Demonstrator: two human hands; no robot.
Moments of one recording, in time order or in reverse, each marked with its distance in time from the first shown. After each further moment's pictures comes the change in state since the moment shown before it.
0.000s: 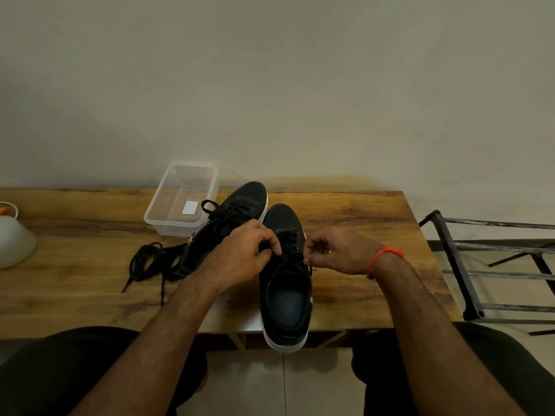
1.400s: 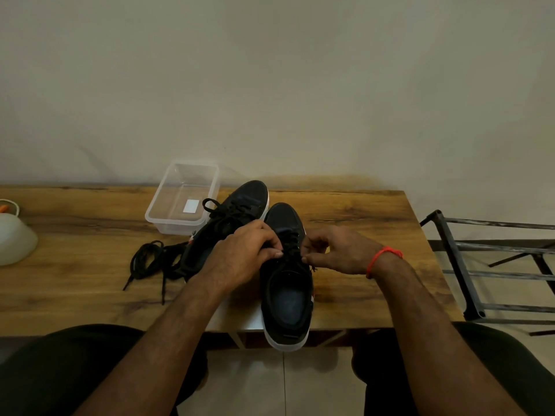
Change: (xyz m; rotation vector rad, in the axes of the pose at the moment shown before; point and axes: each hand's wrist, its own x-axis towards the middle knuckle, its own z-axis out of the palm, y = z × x) left_hand 0.003 -0.005 0.008 0.082 0.012 -0.006; right_hand 0.000 -0.003 0.001 -0.022 0.000 -0.042
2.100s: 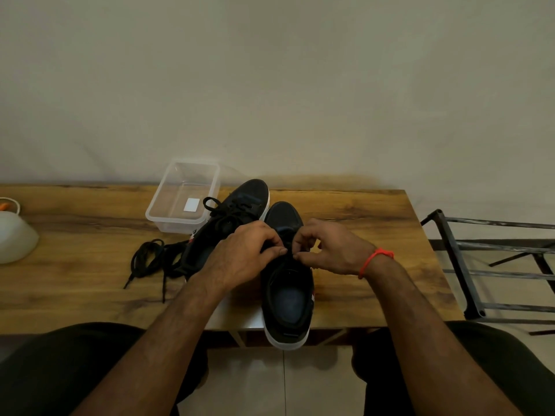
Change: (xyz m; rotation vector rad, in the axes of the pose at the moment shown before) left_hand 0.001 0.002 -0.002 0.011 0.011 0.015; right_hand 0.005 -0.010 0.008 -0.065 0.117 -0.108
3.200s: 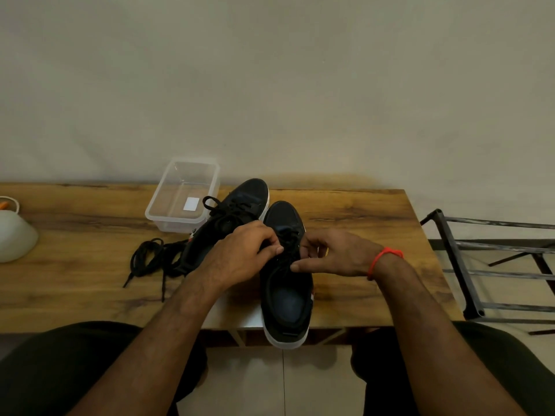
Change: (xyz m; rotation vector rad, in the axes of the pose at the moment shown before) left_hand -0.001 -0.006 0.001 -0.009 -0.028 -0.006; right_hand -0.009 -0.001 -0.007 0.121 -0.167 0.138
